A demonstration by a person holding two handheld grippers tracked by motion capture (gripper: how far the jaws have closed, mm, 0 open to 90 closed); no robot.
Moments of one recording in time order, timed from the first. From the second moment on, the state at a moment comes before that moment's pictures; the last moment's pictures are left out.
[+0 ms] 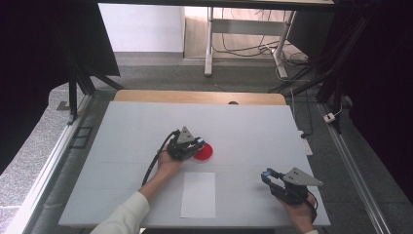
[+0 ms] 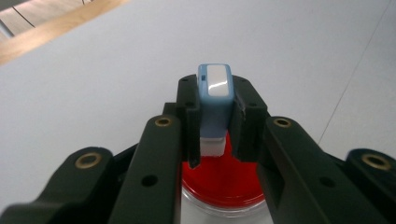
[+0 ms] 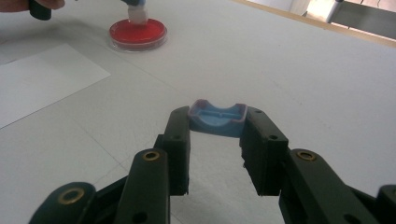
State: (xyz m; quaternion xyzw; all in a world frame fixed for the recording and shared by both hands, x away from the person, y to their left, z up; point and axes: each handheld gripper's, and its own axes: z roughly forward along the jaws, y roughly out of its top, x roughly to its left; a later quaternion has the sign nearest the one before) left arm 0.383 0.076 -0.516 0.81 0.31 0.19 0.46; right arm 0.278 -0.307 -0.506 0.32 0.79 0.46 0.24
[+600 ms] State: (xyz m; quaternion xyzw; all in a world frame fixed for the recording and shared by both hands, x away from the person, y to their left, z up) left arm 0.381 0.085 -0.505 0.80 0.31 0.15 0.49; right arm 0.279 -0.307 -0.506 0.32 0.79 0.46 0.24
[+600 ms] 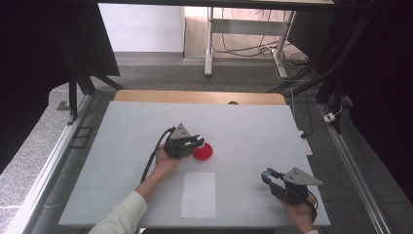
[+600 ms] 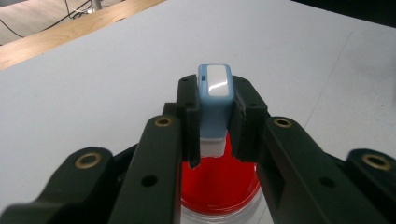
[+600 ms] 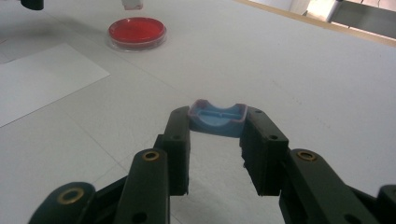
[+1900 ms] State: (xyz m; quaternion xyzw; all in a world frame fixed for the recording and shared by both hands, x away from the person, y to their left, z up) left arm 0.344 0.116 -0.464 0.79 0.26 0.09 0.54; right arm 0.279 -0.308 -0.506 0.32 0.79 0.46 0.25
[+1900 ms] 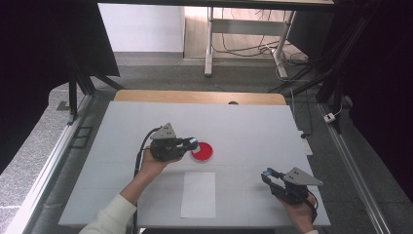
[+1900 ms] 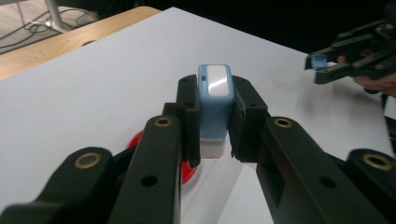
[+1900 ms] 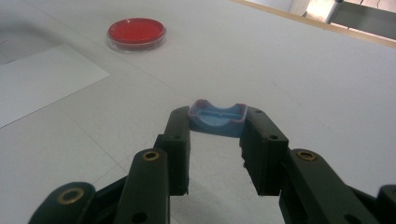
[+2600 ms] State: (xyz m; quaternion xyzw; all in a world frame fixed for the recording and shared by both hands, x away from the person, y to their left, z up) left arm 0.314 0.112 -0.456 0.79 0.24 0.09 0.55; right arm 0.279 -0.307 -0.507 0.32 0.79 0.46 0.25
